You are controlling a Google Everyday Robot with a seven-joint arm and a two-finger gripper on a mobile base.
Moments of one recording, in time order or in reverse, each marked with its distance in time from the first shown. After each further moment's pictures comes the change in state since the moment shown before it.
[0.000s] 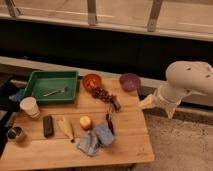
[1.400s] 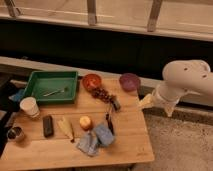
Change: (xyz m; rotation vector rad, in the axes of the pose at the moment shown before) arm -0.002 0.017 -0.002 0.039 -0.025 -0.070
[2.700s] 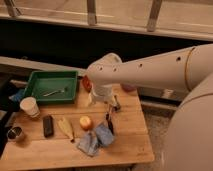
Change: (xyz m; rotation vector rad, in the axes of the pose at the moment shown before) arm 0.015 0.233 0.058 -0.015 0.031 -0.343
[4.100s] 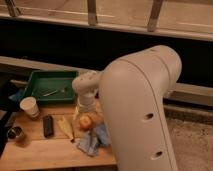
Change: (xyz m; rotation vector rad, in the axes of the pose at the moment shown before) arm 0.000 0.070 0.149 -0.060 0.231 -0.128
